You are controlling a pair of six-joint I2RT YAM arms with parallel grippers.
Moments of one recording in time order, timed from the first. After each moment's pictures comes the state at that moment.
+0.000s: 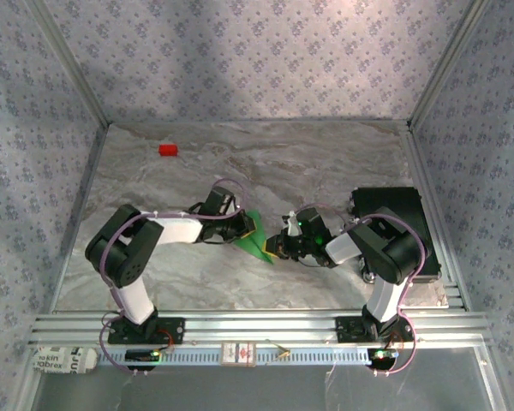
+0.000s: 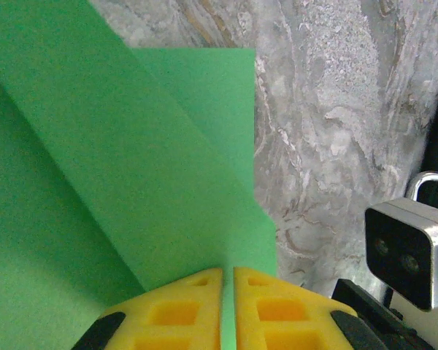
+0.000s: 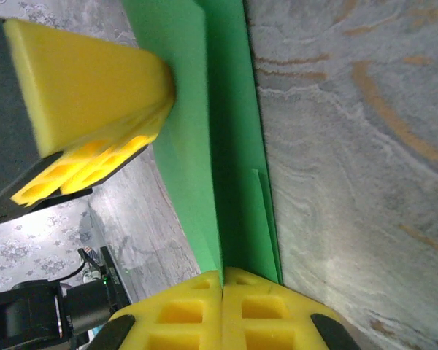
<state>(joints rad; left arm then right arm) -0.63 1.76 0.81 0.10 0.40 -1.01 0.61 1.78 0.48 0.63 -0.65 0.99</state>
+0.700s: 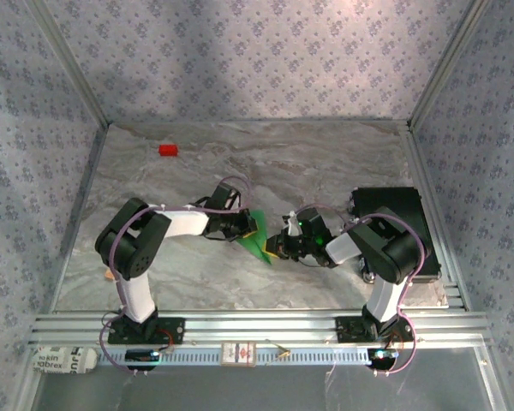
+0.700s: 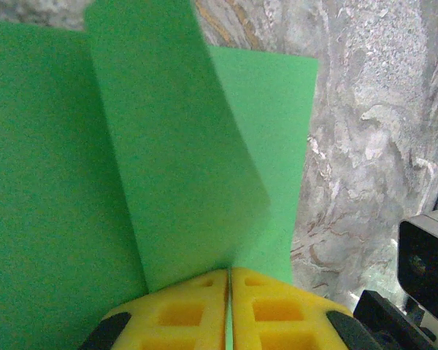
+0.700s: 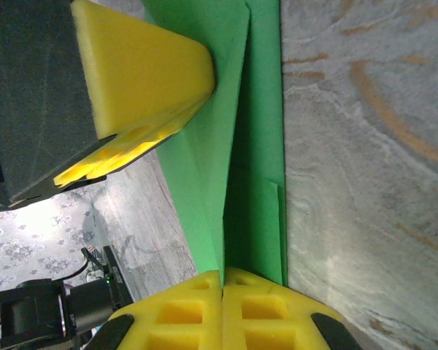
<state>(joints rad) -0.63 1.83 0.90 -0.02 0.42 -0.96 0.61 1.78 0.49 0.63 -0.66 1.00</state>
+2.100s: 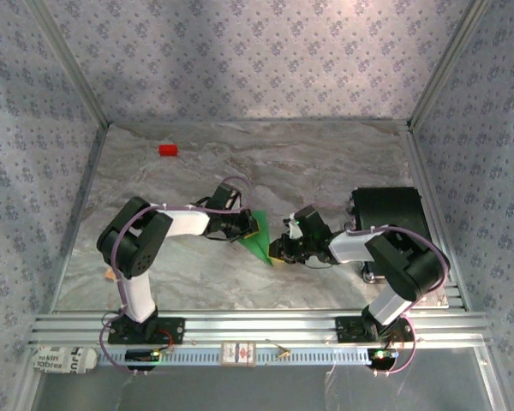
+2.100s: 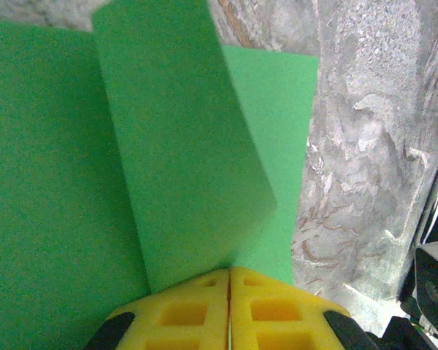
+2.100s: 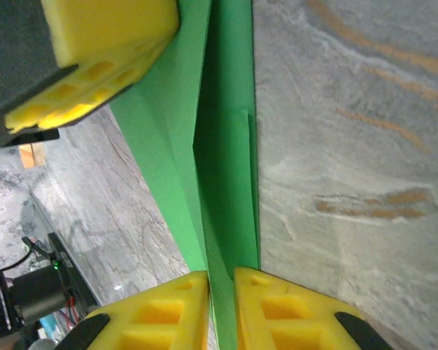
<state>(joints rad) -0.63 1.85 0.91 -0.01 0.45 -0.95 0.64 1.61 0.53 0.21 -0.58 0.85</state>
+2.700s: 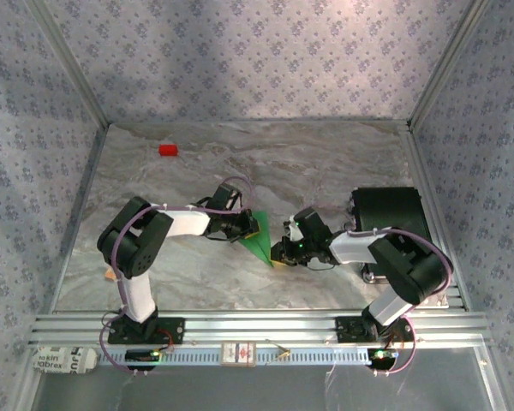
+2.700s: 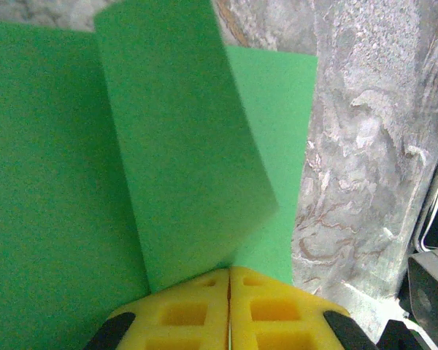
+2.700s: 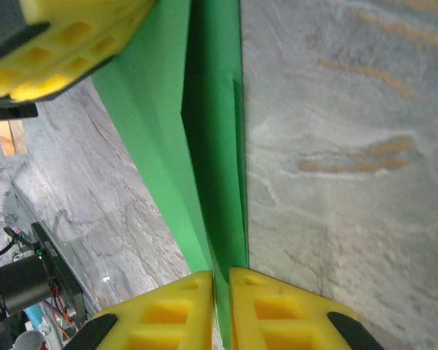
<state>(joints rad) -0.64 1.85 0.91 0.00 0.46 -0.95 0.65 1.59 0.54 0.13 -0.57 0.82</state>
